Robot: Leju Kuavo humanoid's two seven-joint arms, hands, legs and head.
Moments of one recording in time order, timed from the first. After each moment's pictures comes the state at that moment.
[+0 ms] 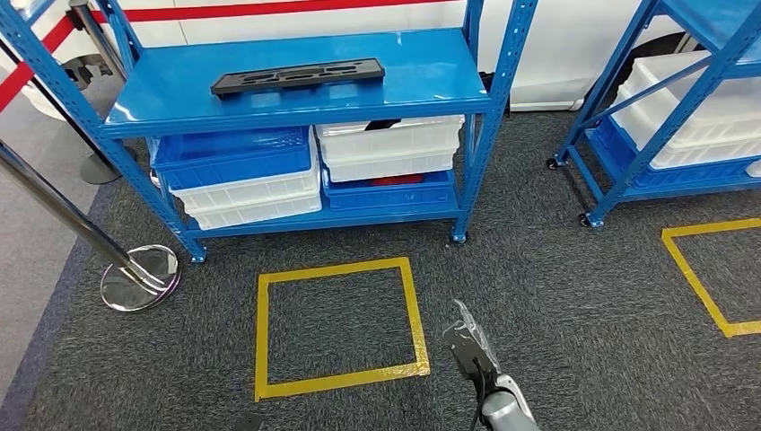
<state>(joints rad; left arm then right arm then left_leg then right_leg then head) -0.14 -0.19 0.69 -0.27 -1.03 0.14 -0.17 -0.32 0.09 -0.16 -0.51 0.74 -0.23 -0.49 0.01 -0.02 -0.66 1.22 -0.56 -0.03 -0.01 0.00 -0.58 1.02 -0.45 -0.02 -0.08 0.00</state>
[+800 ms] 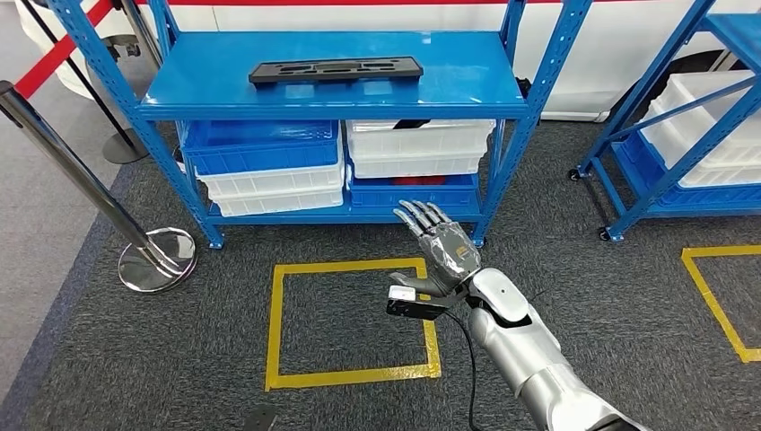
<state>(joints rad) -0.18 -0.22 0.77 -0.24 -1.20 0.14 -0.14 -0.50 -0.07 0.35 -0.94 1.25 -0.44 -0.31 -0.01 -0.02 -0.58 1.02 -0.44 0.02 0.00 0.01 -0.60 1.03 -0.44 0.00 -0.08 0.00</state>
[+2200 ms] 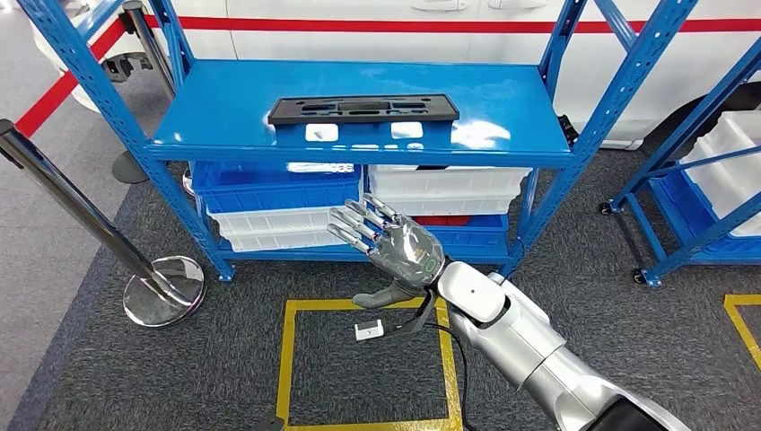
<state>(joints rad) -0.18 -0.22 0.82 -0.21 -1.29 0.16 -0.10 -0.58 -0.15 0.70 -1.18 1.48 -0.57 -0.18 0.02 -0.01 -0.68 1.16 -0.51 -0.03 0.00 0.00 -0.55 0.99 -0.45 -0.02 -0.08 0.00</state>
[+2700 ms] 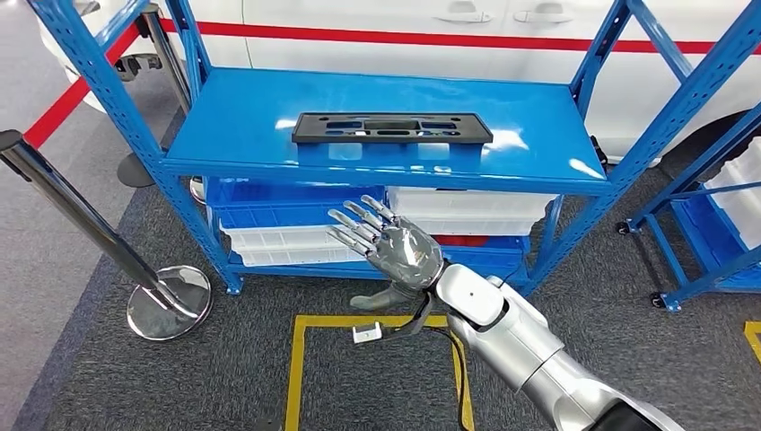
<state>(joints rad) -0.18 -0.22 0.82 -0.21 -1.29 0.15 -0.10 -0.57 -0.15 0.69 -1.19 1.48 -0.57 -0.18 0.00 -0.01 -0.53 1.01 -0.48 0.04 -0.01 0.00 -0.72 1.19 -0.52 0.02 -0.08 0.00</state>
